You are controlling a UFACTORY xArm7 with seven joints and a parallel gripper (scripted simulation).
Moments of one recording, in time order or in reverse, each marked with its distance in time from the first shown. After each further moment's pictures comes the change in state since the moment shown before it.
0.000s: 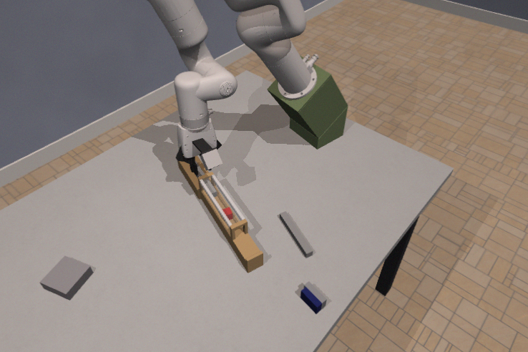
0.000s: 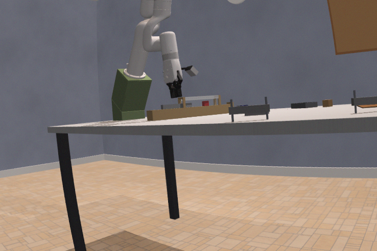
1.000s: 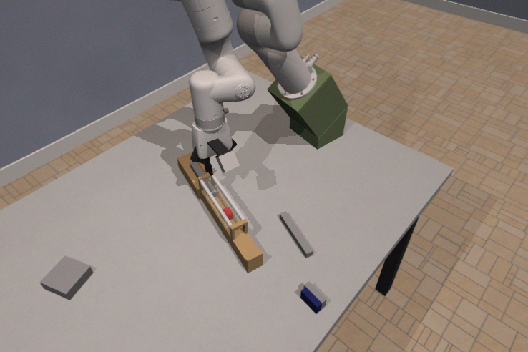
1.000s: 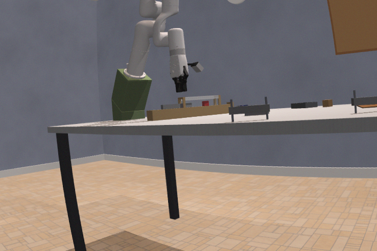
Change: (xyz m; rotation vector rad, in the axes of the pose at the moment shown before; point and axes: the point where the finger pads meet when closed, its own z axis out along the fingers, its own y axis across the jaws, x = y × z) arm 0.048 -0.027 -0.023 0.027 -0.038 0.000
